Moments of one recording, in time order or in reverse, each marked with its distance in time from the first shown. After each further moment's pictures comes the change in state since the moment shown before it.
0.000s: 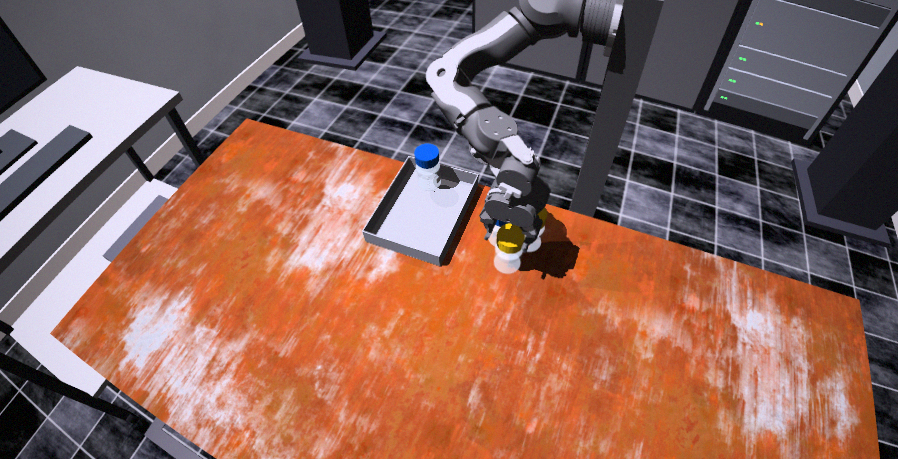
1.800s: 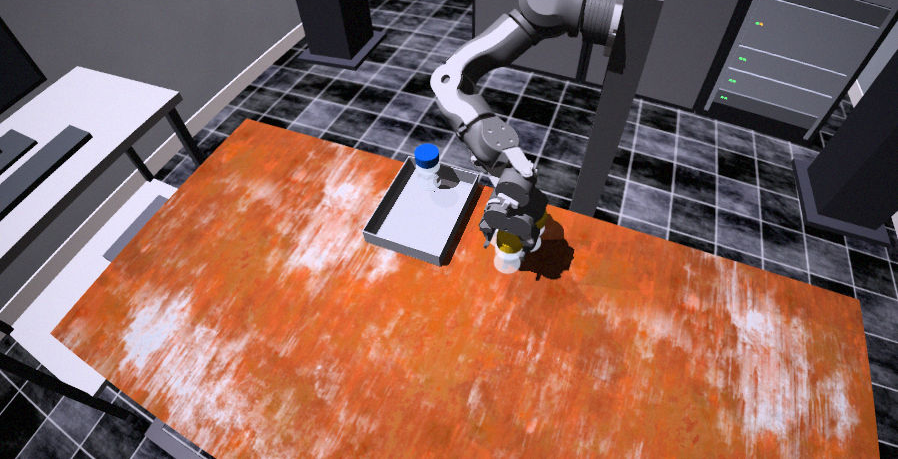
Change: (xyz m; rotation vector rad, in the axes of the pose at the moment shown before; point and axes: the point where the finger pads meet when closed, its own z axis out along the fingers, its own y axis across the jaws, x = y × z) arm -0.001 0.000 0.026 0.001 -0.004 0.002
